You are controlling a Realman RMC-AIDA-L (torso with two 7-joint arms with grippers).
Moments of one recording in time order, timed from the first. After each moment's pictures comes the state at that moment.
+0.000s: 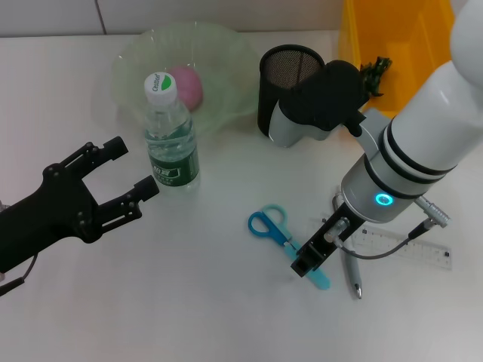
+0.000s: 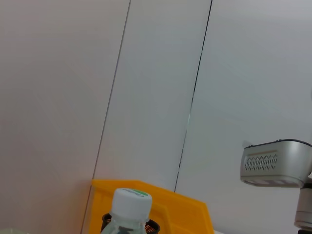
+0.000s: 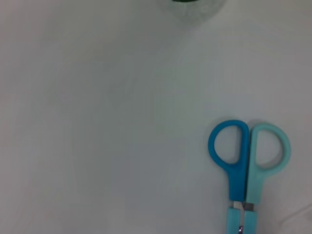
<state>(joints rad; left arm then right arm) -0.28 -2.02 0.84 0.32 1.47 1.70 -0.90 0.70 2.09 -1.80 -1.23 -2.45 -1.48 2.96</state>
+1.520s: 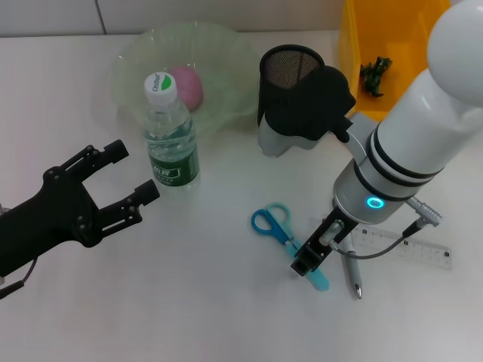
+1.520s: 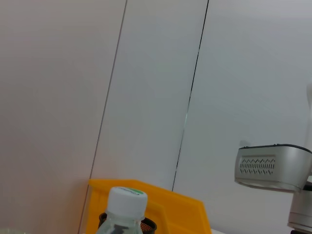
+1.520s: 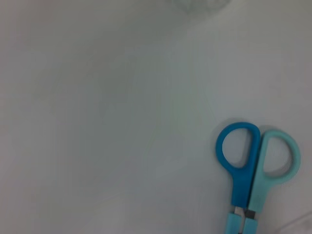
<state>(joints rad) -0.28 -2.02 0.84 0.31 1.48 1.71 -0.90 0.73 2.09 -1.86 -1.21 -2.47 -1.45 2.96</state>
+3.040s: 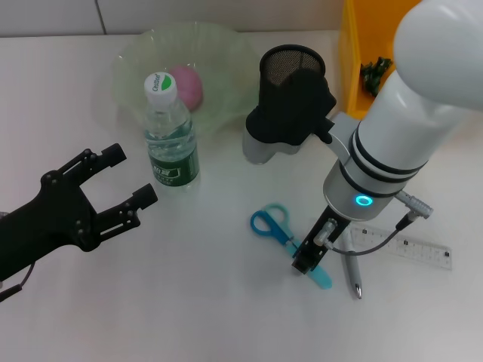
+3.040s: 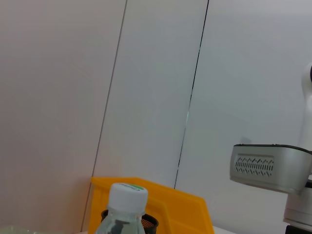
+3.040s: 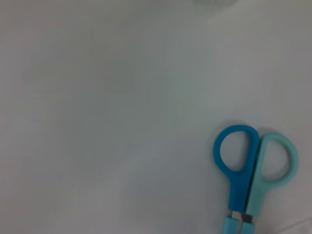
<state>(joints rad) -0.27 -2.02 0.84 0.31 1.48 1.71 -0.88 0.81 2.09 -1.91 -1.15 -2.48 -1.45 2.96</state>
